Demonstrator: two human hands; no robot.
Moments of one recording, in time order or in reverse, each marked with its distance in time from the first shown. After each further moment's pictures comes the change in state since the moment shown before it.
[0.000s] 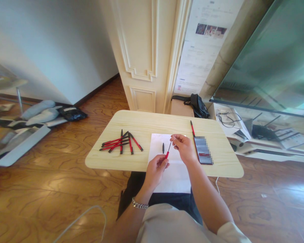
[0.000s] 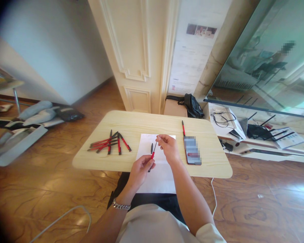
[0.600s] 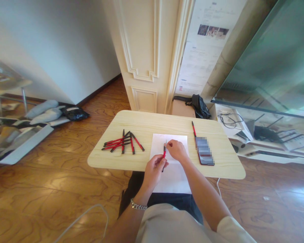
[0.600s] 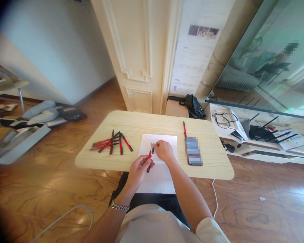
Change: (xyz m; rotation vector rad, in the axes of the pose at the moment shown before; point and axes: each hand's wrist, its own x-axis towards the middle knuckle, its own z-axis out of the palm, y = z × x) left_hand 0.000 -0.006 -0.011 -0.039 0.072 0.031; right_hand 0.021 0.039 0.007 -1.042 -0.041 0.019
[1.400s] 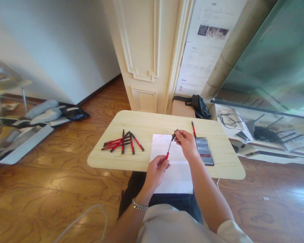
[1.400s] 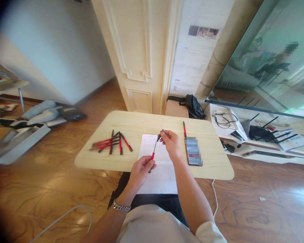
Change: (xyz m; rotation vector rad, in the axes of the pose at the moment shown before) left_hand -0.002 0.002 0.008 0.006 -0.049 -0.024; right_hand -0.007 -0.016 -0.047 1.002 0.108 -0.074
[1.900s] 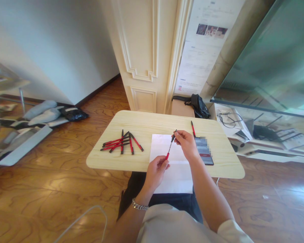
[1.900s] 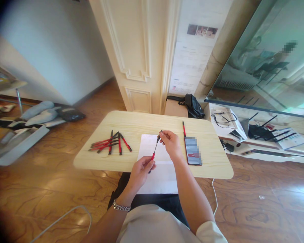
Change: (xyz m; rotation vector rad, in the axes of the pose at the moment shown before) left_hand 0.000 -0.002 0.000 0.007 0.019 -0.018; right_hand -0.002 -0.003 -0.003 -0.075 -0.001 -0.009
